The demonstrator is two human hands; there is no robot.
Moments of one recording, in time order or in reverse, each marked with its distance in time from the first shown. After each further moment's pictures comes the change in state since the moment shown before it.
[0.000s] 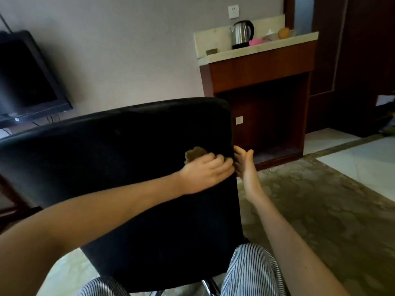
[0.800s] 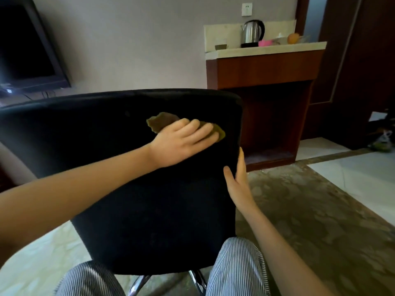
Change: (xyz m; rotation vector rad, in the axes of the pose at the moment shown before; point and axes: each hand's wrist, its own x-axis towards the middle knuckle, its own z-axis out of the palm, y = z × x) left_hand -0.056 -0.055 -0.015 -0.006 0.212 -0.190; right_hand -0.029 0.027 0.021 -0.445 -0.009 -0.170
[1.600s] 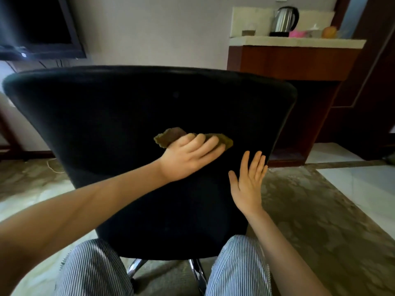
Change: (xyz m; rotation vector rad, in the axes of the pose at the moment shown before) left_hand -0.063 0.039 0.014 -0.025 -0.004 -0.189; right_hand 0.003 0.025 0.034 -0.788 0.003 -0.181
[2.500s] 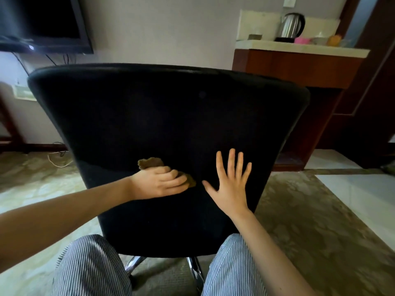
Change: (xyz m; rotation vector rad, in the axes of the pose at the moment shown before) left_hand -0.109 0.001 -0.013 -0.011 -0.245 0.290; right_hand -0.006 -0.042 0.020 -0.355 0.190 -0.303
